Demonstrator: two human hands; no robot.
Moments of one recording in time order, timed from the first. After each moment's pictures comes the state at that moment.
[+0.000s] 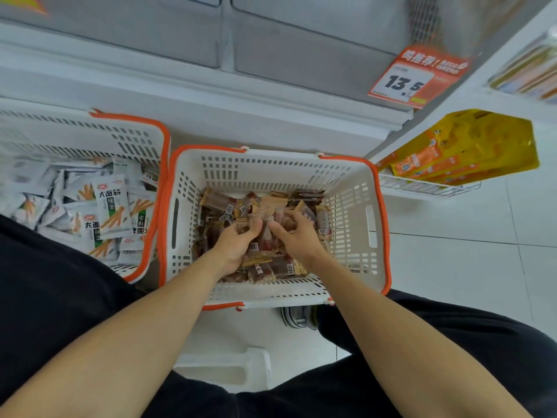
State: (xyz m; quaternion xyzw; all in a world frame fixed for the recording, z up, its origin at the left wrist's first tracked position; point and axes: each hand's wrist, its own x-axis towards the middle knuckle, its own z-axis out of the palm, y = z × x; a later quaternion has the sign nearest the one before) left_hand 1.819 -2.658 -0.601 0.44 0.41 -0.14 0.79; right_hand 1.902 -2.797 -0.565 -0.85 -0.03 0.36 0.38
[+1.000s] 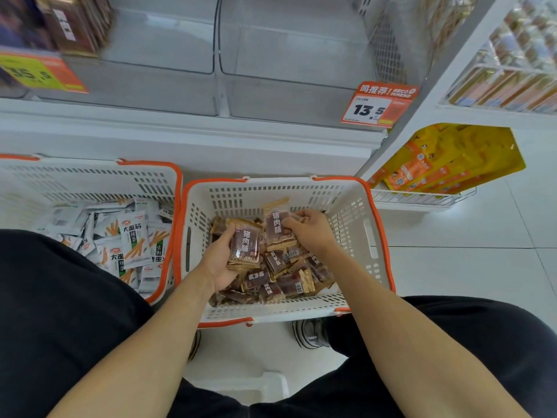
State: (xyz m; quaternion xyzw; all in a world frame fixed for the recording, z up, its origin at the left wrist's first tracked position) left_hand 1.809 -2.631 -0.535 0.30 0.42 -0.08 0.85; right_hand 1.930 -2.793 -0.498 -0.82 0.00 0.33 0.47
